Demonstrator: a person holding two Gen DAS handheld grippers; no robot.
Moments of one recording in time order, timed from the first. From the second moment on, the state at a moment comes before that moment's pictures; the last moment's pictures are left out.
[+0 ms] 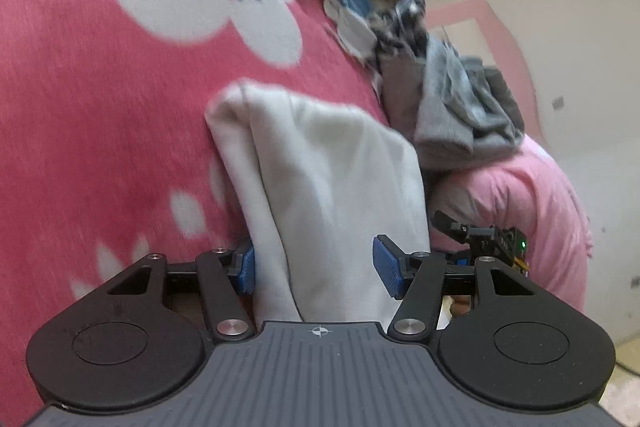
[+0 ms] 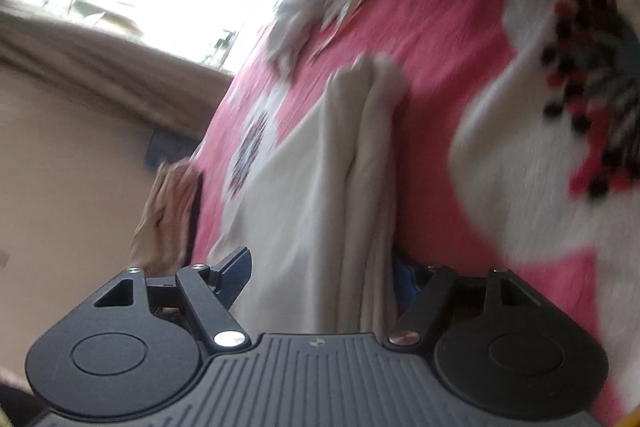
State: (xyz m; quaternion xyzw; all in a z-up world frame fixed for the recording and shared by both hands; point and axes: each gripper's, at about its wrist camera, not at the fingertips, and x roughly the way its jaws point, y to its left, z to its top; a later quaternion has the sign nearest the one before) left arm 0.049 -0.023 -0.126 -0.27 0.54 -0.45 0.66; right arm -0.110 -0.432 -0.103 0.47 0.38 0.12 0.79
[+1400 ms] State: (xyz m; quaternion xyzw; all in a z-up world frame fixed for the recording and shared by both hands) left arm 0.025 -0.078 -0.090 -0.14 0.48 -0.42 0.76; right arm -0.083 -0.360 -0.047 0.28 0.39 0.06 0.87
